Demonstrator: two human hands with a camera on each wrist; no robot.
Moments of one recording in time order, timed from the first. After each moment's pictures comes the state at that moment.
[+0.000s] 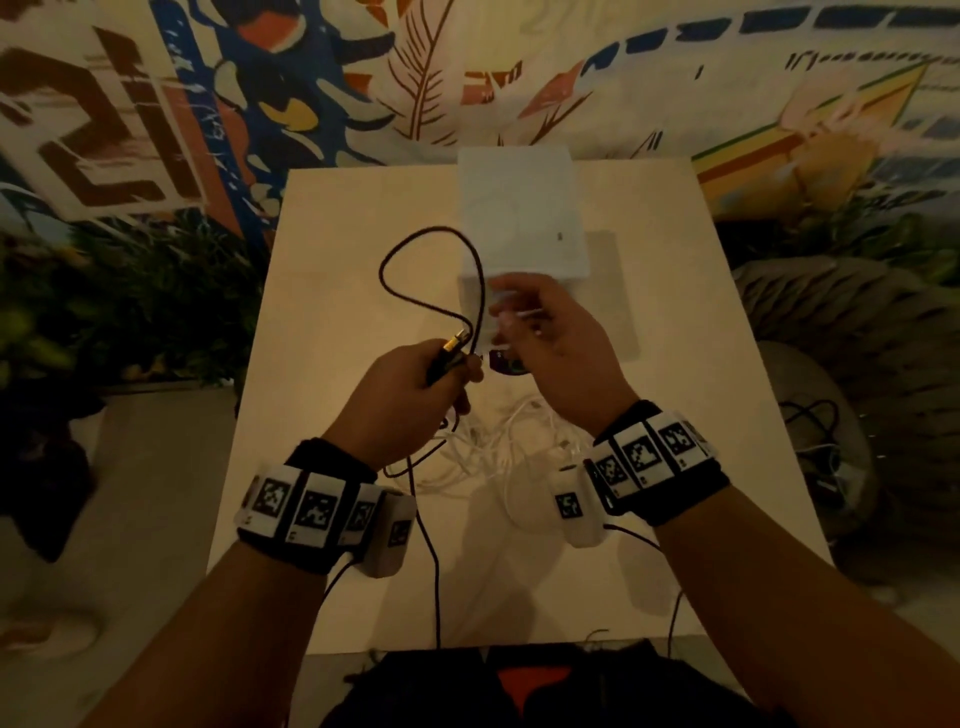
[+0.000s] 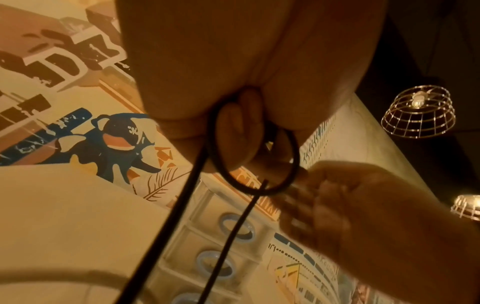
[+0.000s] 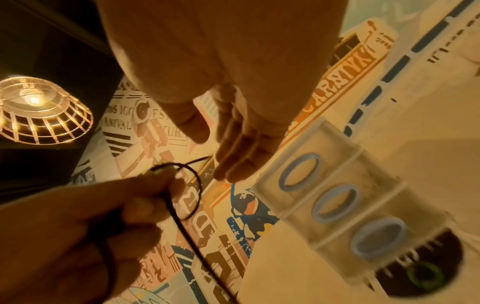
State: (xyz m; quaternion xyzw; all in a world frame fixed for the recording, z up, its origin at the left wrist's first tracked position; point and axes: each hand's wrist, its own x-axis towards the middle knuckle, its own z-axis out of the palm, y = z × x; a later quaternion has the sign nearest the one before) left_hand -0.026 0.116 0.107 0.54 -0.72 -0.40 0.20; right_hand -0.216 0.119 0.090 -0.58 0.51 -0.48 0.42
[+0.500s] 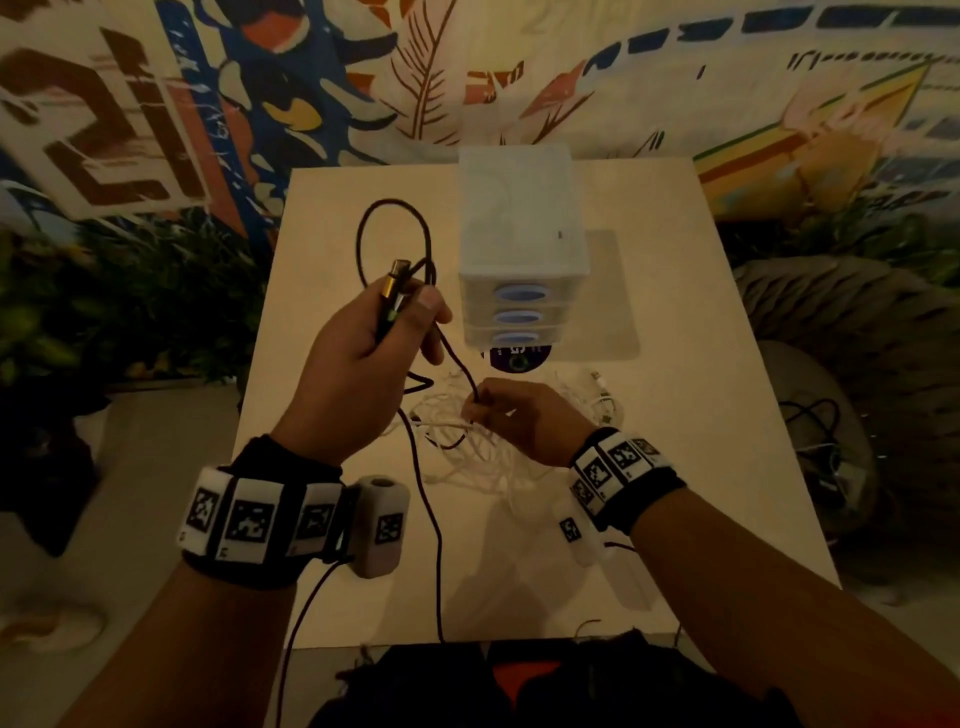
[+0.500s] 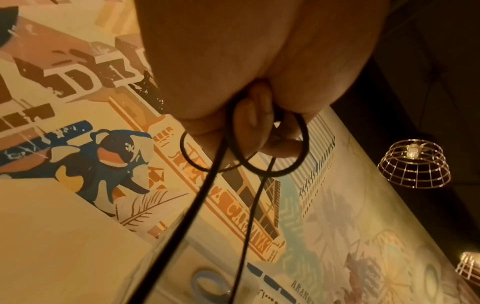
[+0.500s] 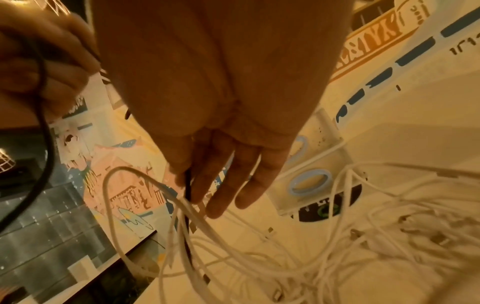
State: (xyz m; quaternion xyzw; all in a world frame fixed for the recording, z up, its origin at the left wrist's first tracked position) left_hand -0.015 0.124 0.151 0.49 -0.67 -0.39 0.39; right_hand -0.210 0.133 0.009 -0.70 0.53 -0.22 0.42
